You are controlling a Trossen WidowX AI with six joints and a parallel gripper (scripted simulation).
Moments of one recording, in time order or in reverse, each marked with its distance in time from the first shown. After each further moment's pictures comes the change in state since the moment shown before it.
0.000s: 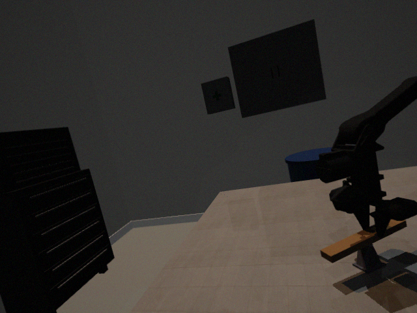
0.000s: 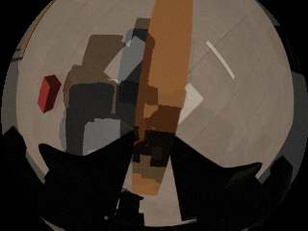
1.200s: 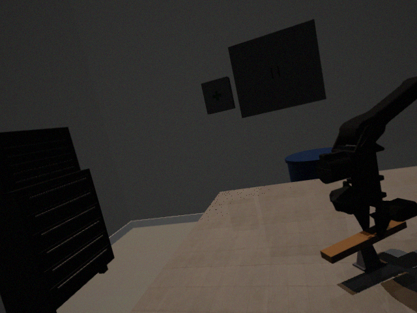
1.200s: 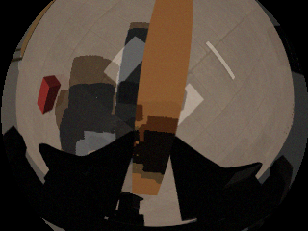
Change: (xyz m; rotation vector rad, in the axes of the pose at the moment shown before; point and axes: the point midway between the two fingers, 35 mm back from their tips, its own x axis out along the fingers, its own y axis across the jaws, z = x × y) arm 0.003 0.000 0.000 0.000 -0.001 0.001
